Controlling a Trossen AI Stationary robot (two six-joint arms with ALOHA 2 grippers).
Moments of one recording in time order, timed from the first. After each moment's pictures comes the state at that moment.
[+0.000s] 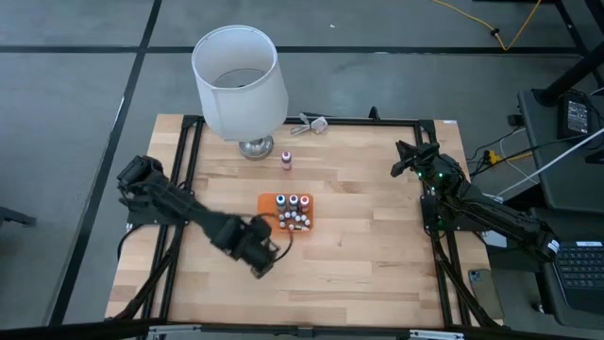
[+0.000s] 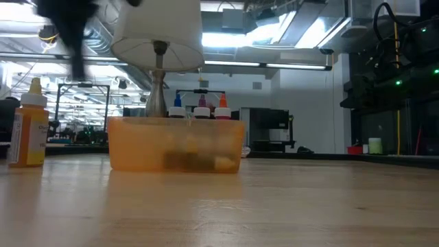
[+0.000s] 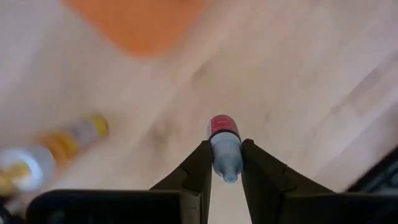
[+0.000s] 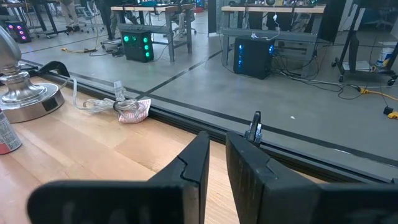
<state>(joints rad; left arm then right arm) -0.51 1.71 1.43 -1.16 -0.12 -1.27 -0.64 0.23 0.01 0.07 0.36 0.10</state>
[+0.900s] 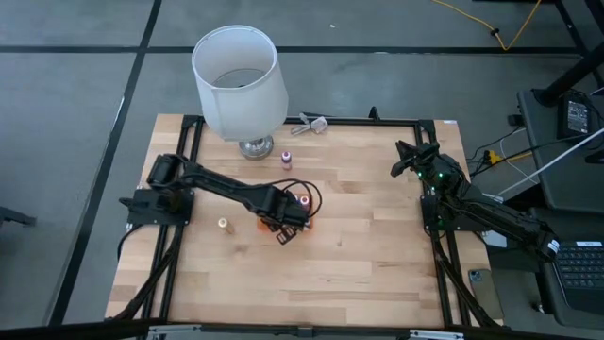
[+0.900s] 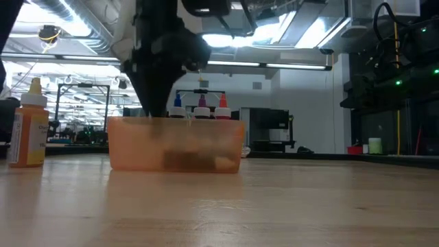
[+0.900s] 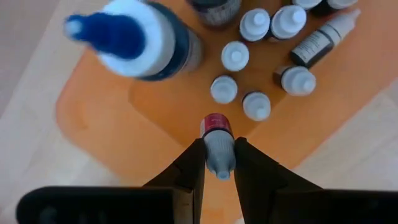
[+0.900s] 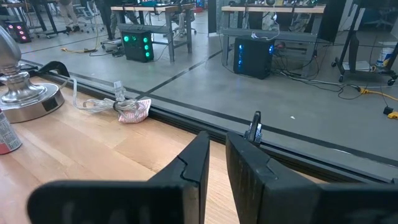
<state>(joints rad) -0.18 1.89 1.47 -1.12 -0.15 -0.88 -0.64 0.23 0.01 0.07 0.36 0.10</state>
